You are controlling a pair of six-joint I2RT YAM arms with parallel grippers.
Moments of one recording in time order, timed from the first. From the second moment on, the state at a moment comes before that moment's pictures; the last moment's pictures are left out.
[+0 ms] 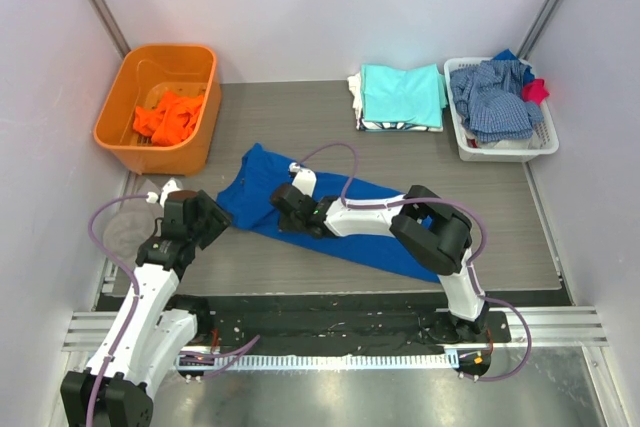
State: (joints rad) left arm -0.13 0.72 0.53 -0.56 -0.09 -0.84; right arm 1.05 2.04 1.31 -0.11 0.31 0.96
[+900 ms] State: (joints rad) left arm -0.13 0.71 0.53 -0.56 -0.09 -0.84; right arm 1.05 1.95 1.23 -0.10 0.31 0.94
